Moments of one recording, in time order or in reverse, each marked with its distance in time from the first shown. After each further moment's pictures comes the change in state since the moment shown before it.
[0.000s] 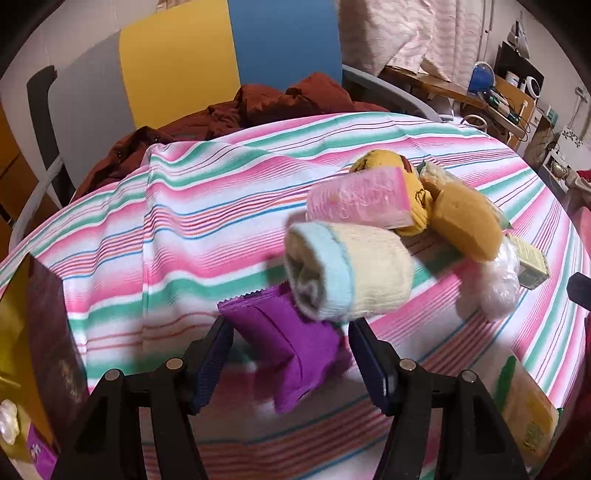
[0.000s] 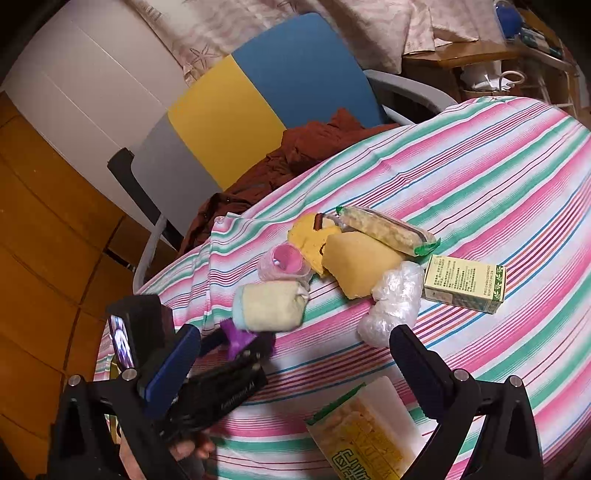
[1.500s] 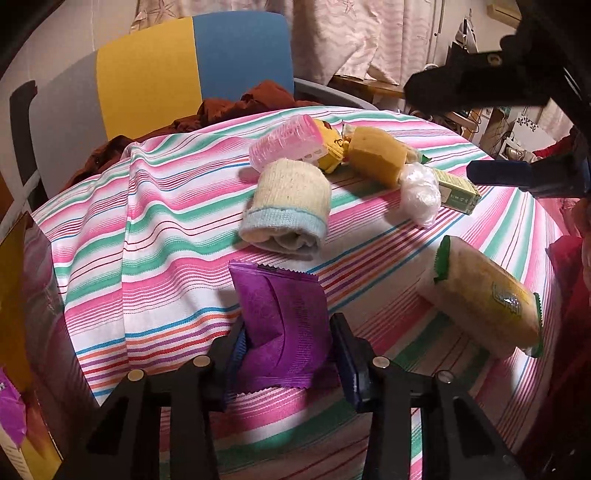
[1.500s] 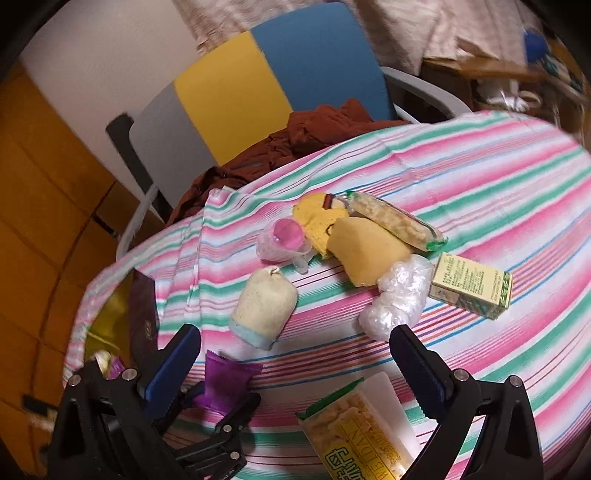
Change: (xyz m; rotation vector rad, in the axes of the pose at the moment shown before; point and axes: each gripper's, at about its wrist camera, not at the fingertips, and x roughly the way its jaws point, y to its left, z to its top) left arm -0.035 -0.011 -0.081 0.083 -0.085 -0.128; right arm 0.018 0.021 -0.010 -0.141 0.058 -0.078
